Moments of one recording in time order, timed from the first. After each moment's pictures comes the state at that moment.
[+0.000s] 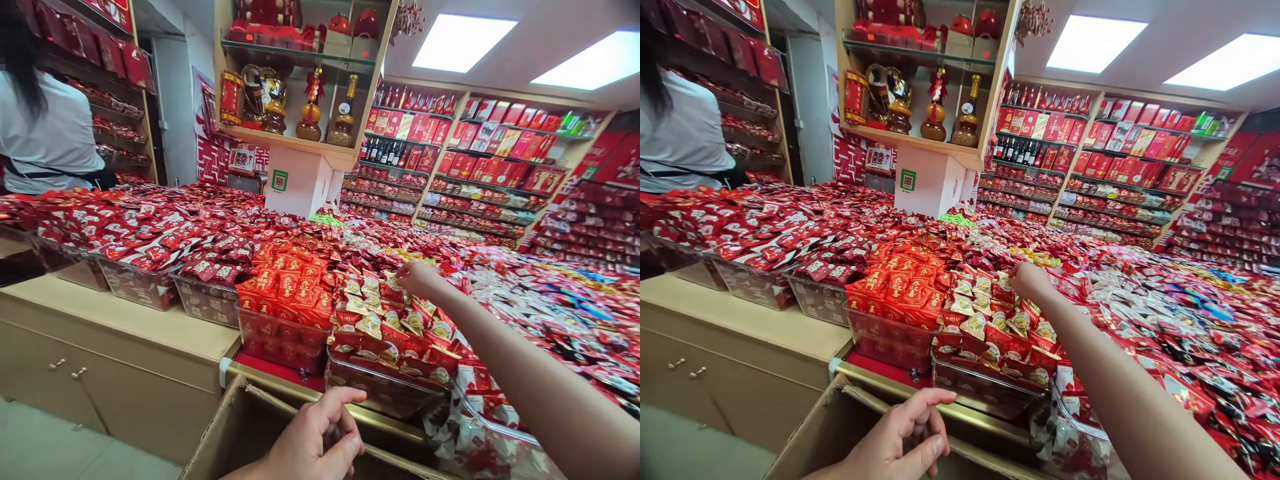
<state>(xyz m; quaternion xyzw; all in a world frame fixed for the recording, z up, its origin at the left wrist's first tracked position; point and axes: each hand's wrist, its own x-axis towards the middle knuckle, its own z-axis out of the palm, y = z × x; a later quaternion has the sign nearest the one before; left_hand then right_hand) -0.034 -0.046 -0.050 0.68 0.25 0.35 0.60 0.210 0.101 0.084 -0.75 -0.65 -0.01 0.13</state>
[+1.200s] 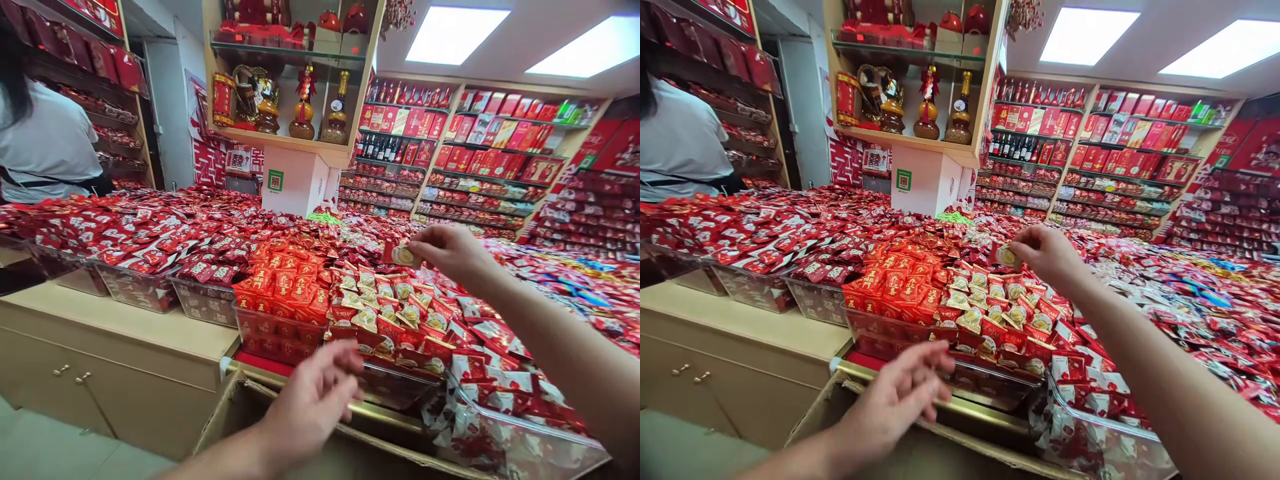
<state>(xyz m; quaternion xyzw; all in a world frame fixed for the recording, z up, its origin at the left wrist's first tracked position) -0.029 -0.039 0.000 0.62 0.28 0.41 0.60 0.199 0.040 0.133 -0.62 -0.68 0.02 0.39</state>
